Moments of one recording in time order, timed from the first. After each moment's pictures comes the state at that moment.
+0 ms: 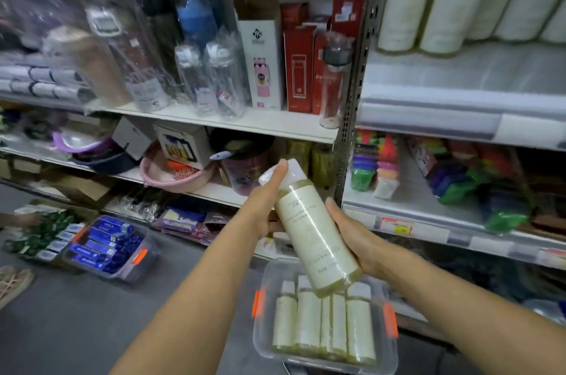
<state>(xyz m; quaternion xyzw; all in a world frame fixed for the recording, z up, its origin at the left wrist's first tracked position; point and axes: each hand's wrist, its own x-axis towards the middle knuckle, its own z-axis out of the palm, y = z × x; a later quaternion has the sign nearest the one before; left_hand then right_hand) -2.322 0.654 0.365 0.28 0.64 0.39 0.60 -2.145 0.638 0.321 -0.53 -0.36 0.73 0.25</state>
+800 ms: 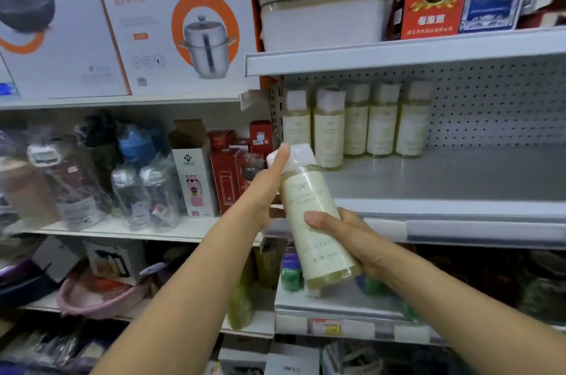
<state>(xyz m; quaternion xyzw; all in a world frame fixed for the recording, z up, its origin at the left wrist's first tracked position) -2.157 0.716 0.553 0.50 0.52 0.43 0.54 -1.998 0.663 0.498 -0.46 -0.52 0.59 0.42</state>
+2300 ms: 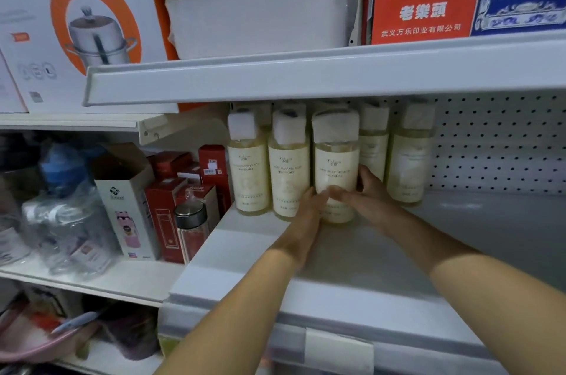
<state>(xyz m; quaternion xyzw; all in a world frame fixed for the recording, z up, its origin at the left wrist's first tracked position) -1.975 0.884 0.498 0.55 0.38 0.48 0.57 -1.829 0.911 0.520 -0.50 -0.60 0.38 0.50</state>
